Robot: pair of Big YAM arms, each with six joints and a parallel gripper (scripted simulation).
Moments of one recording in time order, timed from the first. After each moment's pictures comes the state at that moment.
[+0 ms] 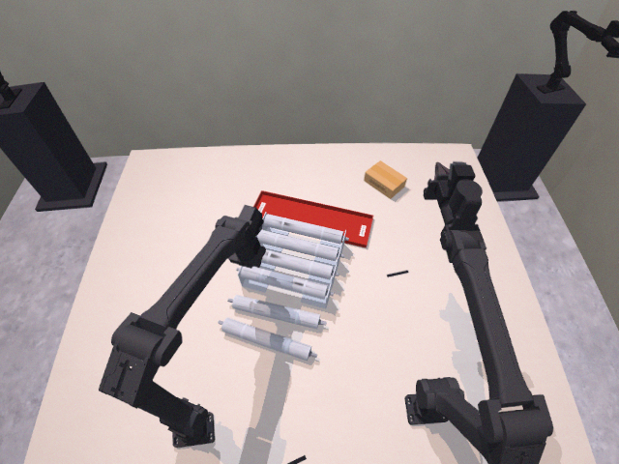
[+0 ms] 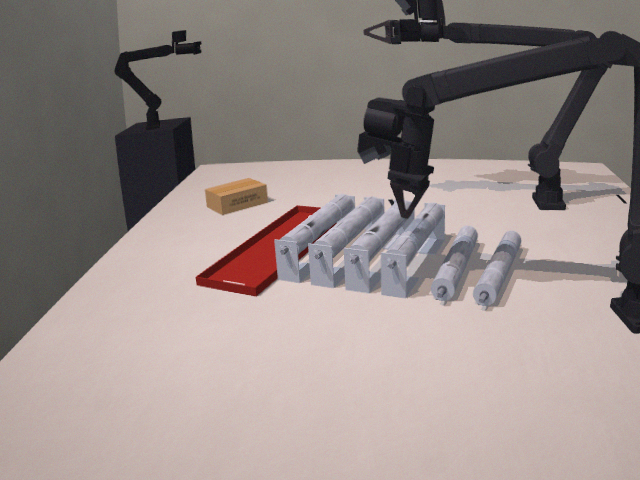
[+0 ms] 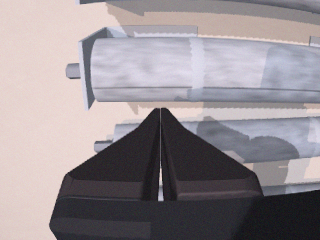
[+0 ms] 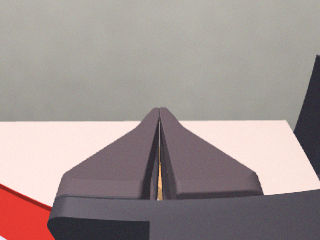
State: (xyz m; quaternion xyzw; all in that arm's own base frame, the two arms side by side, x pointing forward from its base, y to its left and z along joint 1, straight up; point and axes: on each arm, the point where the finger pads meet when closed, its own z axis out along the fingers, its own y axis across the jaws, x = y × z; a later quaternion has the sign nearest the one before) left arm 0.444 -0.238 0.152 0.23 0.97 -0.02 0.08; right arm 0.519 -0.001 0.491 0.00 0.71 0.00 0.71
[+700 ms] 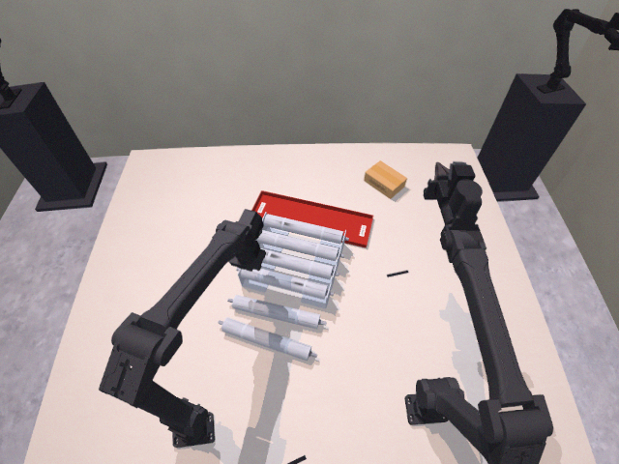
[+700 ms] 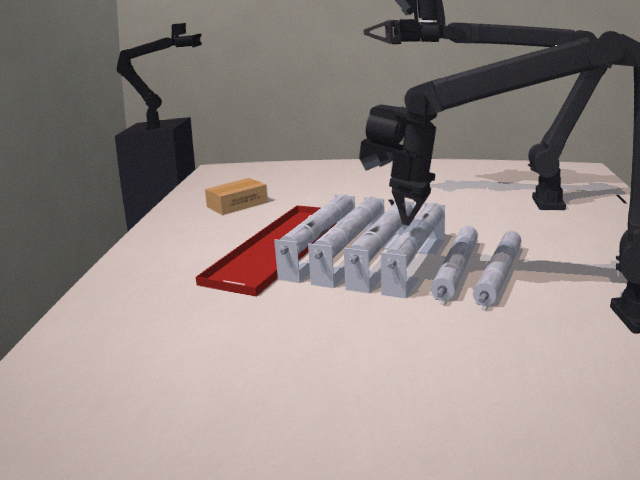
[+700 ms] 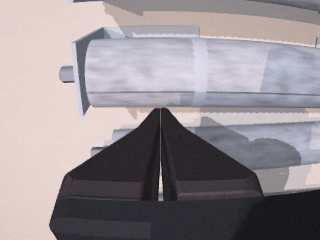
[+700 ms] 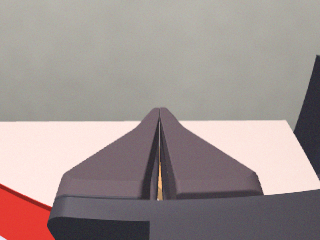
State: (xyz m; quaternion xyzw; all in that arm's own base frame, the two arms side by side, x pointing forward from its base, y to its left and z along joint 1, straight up) left arm 0.442 -0.237 0.138 0.23 0.97 -0.02 0.09; right arm 0.519 -0.001 0.491 0.00 0.71 0.00 0.71
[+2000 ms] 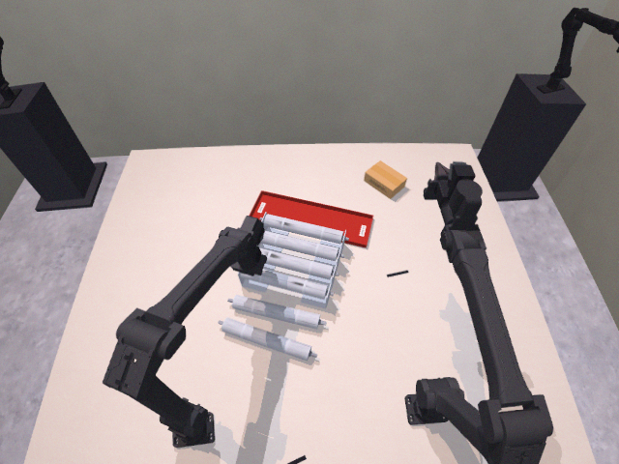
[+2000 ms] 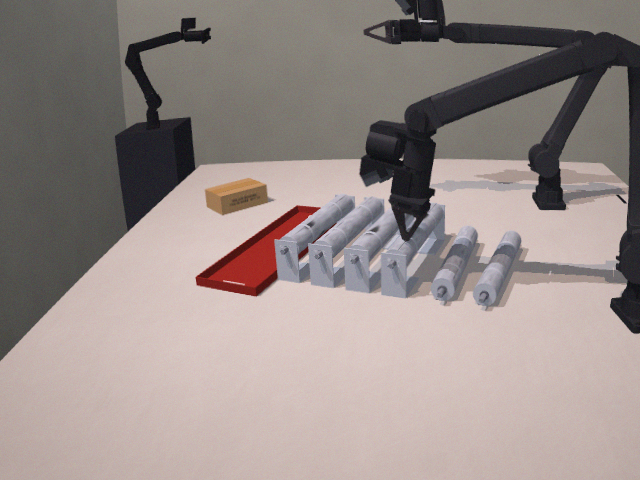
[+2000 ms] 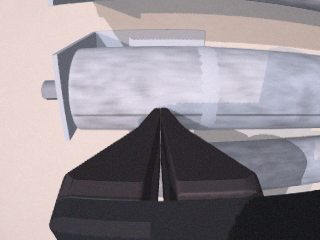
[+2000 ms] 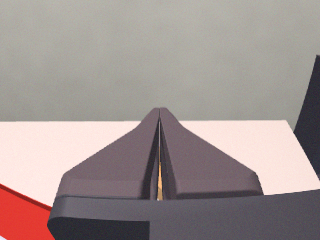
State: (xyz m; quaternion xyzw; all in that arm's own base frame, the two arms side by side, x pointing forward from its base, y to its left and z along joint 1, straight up) left arm 0.443 -0.237 0.106 0.23 0.97 -0.02 0.08; right arm 0.519 -0.001 0.491 0.00 0.71 0.00 0.71
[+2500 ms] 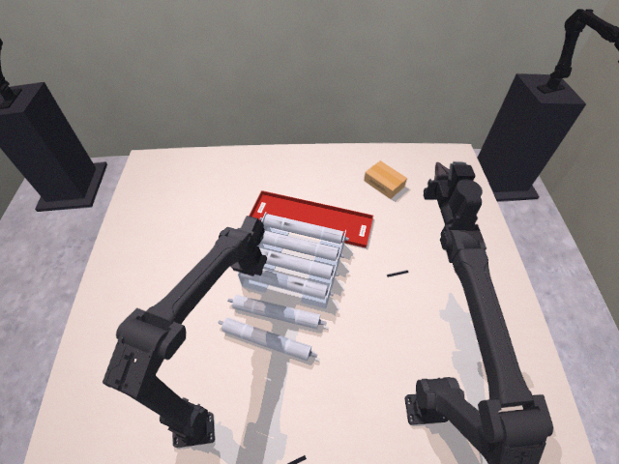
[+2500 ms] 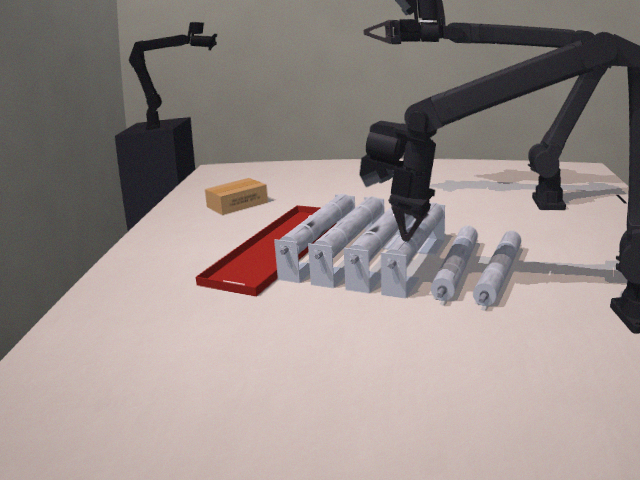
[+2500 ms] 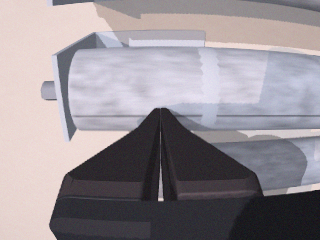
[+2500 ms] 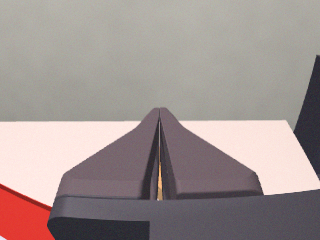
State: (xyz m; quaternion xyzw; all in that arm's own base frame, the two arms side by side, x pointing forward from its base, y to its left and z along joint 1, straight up) left arm 0.443 -0.237 0.106 0.23 0.97 -0.02 0.08; right arm 0.519 -0.001 0.491 0.00 0.71 0.00 0.71
